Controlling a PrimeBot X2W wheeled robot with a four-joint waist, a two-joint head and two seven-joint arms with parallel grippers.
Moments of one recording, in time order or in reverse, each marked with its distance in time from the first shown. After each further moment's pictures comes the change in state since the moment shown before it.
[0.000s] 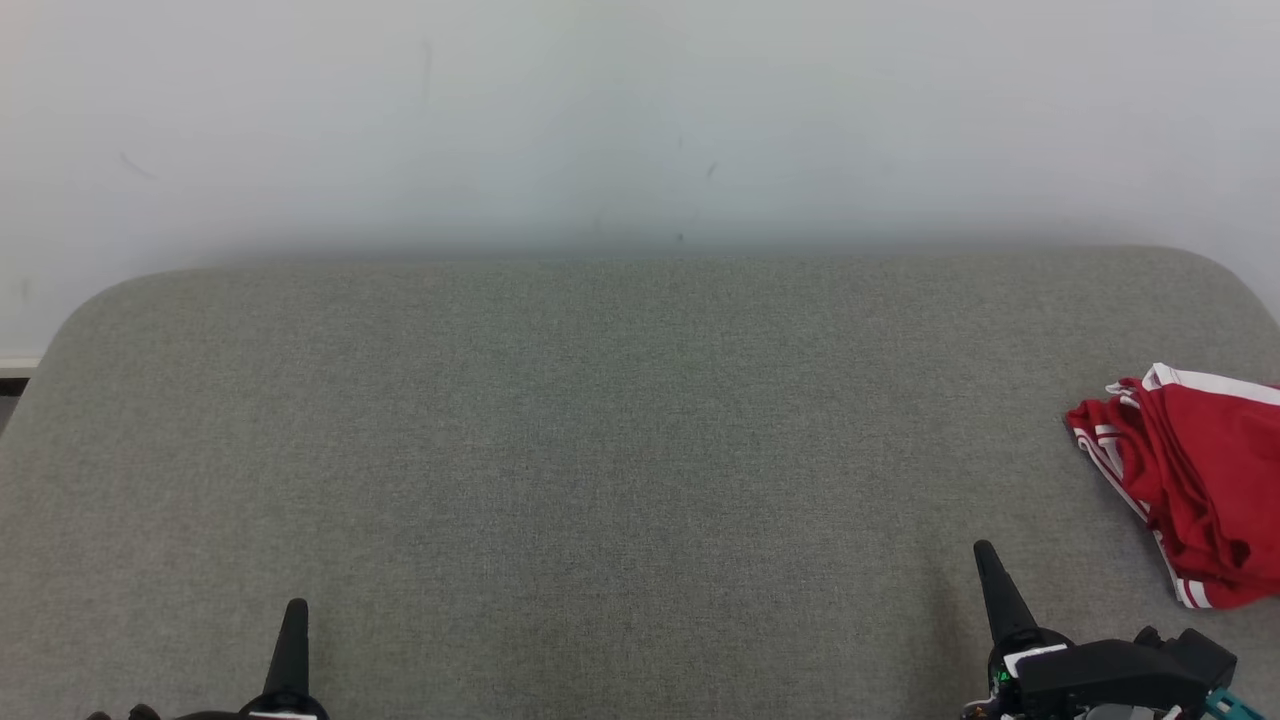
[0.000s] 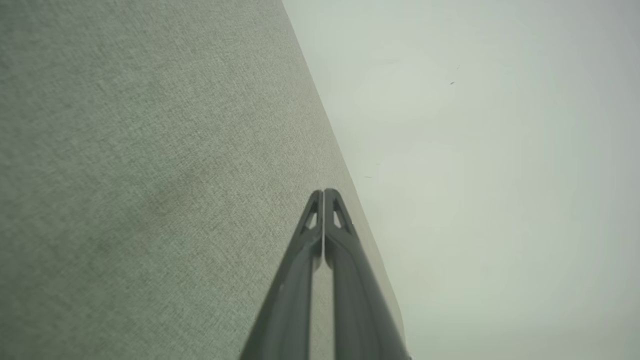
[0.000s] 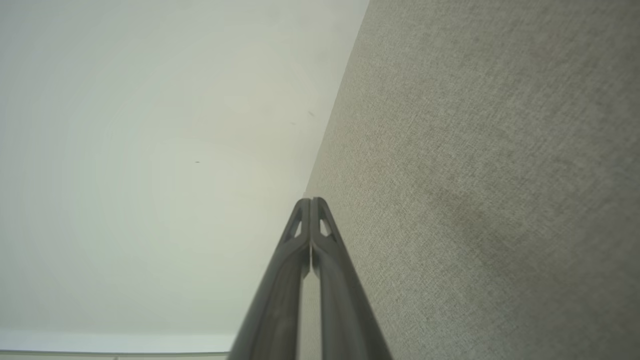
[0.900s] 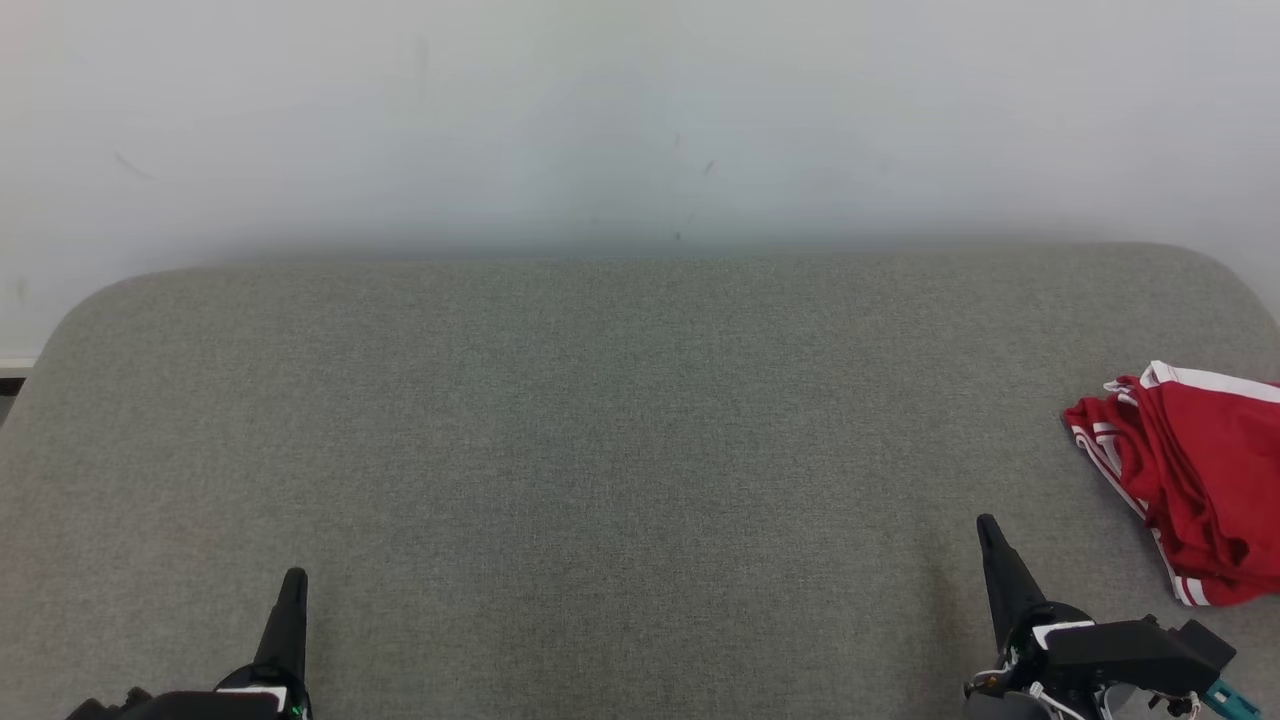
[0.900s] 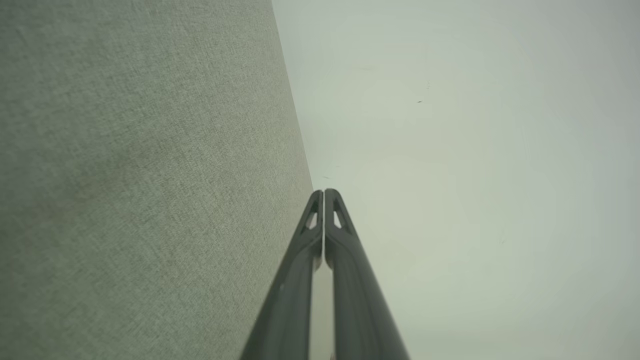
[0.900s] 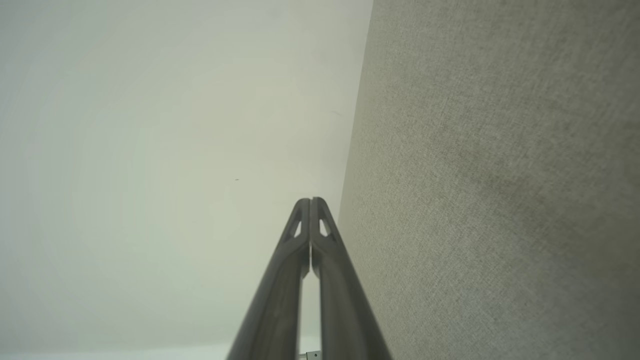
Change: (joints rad) left arm -0.038 0.000 0.018 0.000 -0.211 -0.018 0.055; right arm -0.031 0.002 -0.017 -0.014 0.202 0.000 0.046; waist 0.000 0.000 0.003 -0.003
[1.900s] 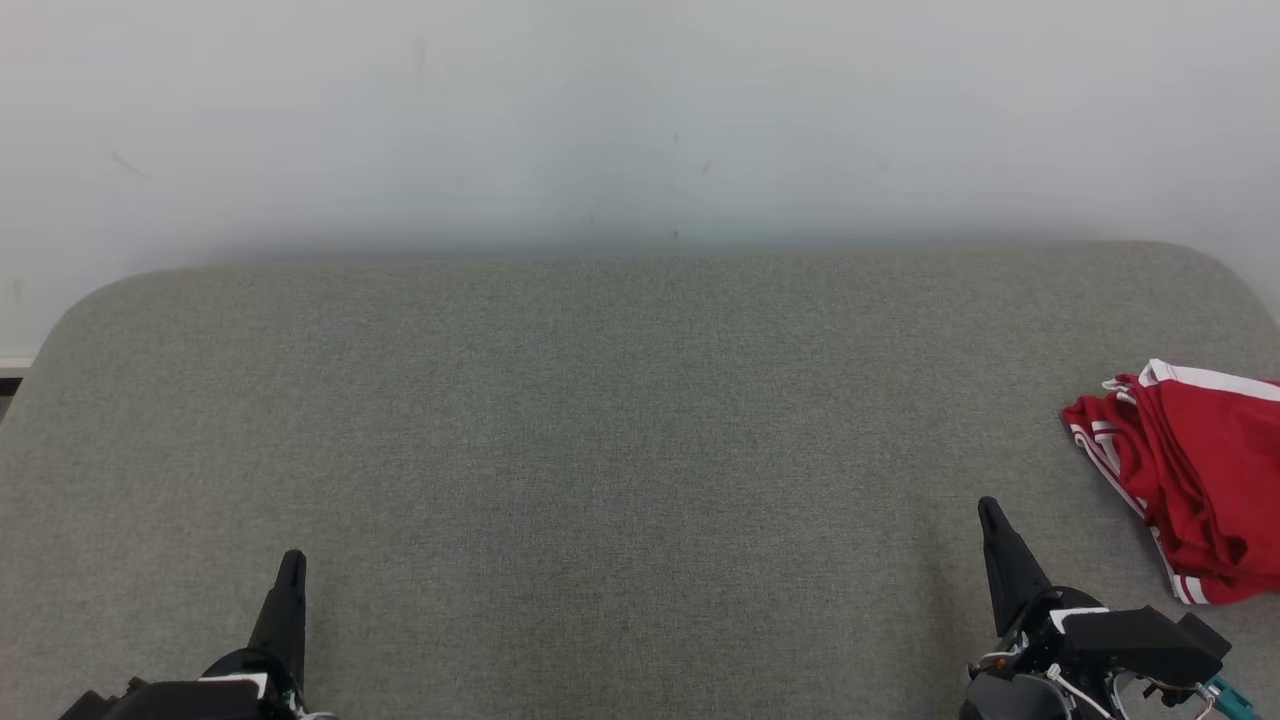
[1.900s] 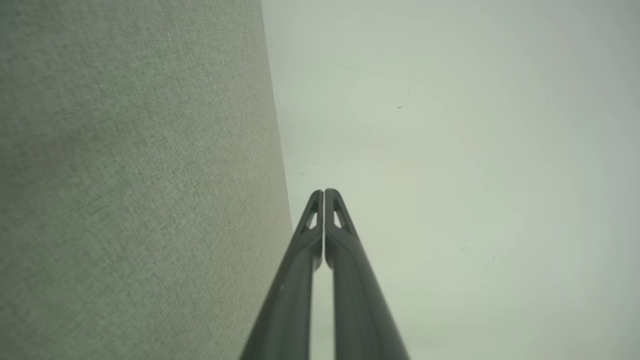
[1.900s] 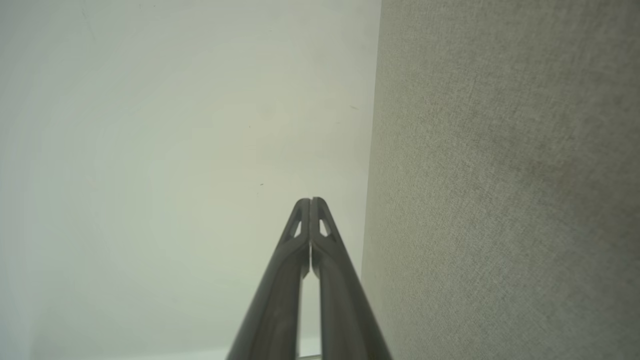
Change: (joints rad) left arm -0.024 0.000 0.012 0.000 -0.133 -0.014 0.035; right arm -0.022 0.001 -0.012 -0.009 0.132 0.000 0.033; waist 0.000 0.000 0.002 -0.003
